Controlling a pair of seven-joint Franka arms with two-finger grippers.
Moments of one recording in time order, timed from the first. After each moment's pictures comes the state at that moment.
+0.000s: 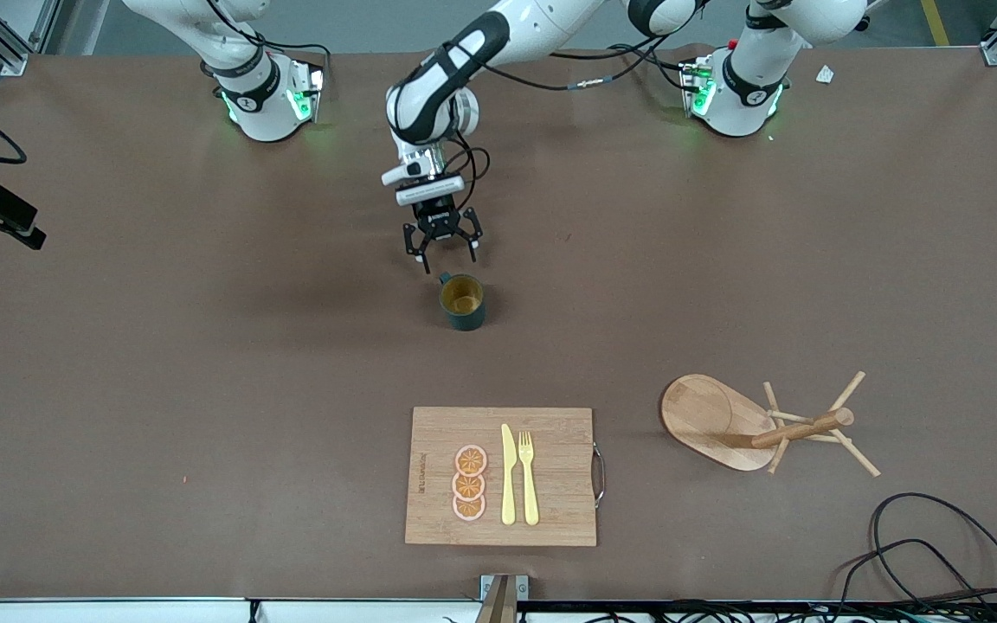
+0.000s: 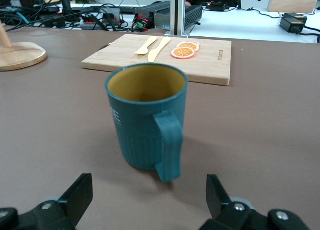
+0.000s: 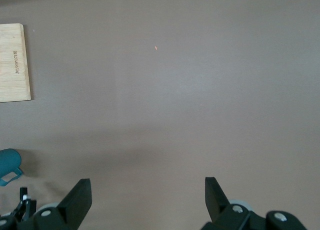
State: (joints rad) left arm -1.28 0.99 -0.06 -1.32 1.20 1.86 -2.27; right arm -0.07 -0.02 0.01 -1.54 -0.01 1.60 0.01
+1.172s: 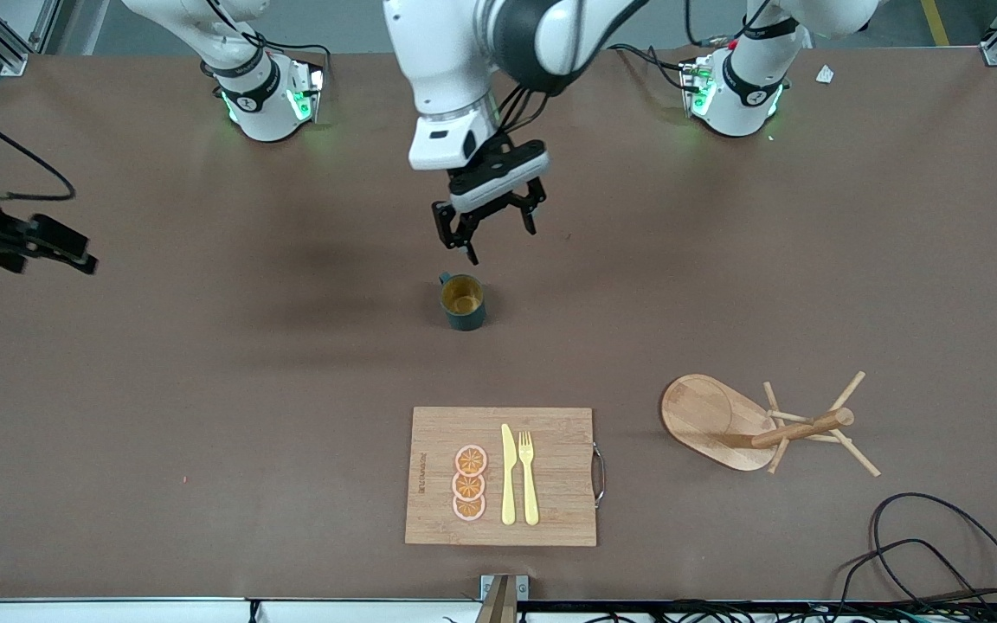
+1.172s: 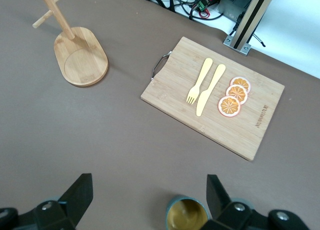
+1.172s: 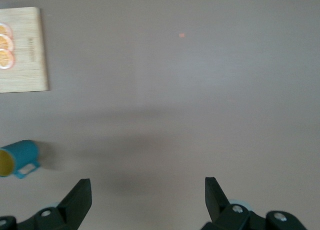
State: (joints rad) left arm -0.90 0.44 -0.07 -1.30 0.49 1.80 -1.58; right arm -0.05 0.08 0.02 -1.57 0.09 1.65 0.02
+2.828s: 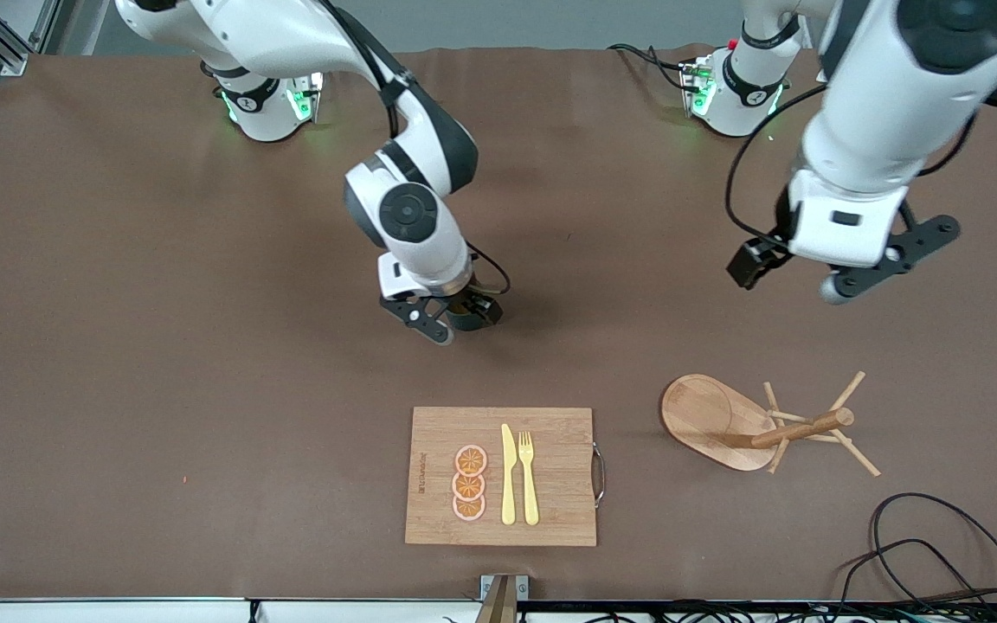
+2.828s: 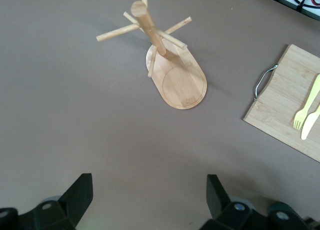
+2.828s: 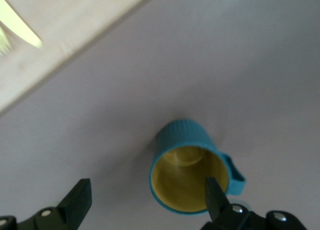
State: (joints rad) left arm -0.30 0.23 -0.07 -1.31 0.10 1.51 -0.85; right arm 0.68 0.60 0.03 -1.57 0.12 2.19 1.25
